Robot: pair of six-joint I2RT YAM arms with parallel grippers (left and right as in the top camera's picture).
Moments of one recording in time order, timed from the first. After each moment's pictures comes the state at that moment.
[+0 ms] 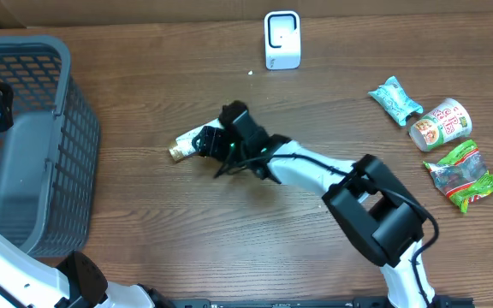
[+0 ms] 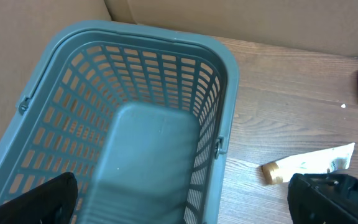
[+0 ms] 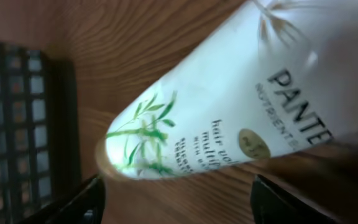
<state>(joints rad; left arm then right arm) 0.72 1.69 2.51 -1.62 0.33 0.35 0.77 2.15 1.37 0.03 -0.25 1.01</state>
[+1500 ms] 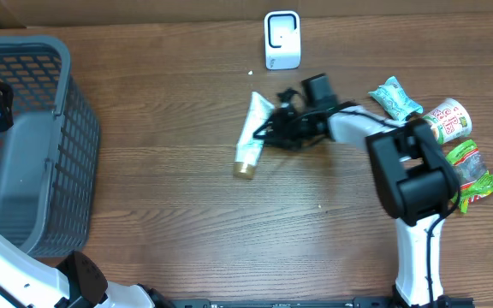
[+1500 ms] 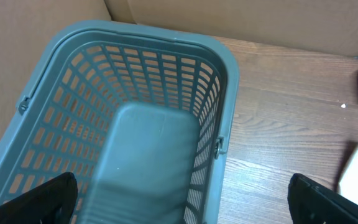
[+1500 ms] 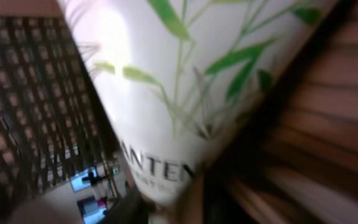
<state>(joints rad) 0.72 1.69 2.51 -1.62 0.33 0.35 0.31 2.26 1.39 -0.25 -1.01 0.58</state>
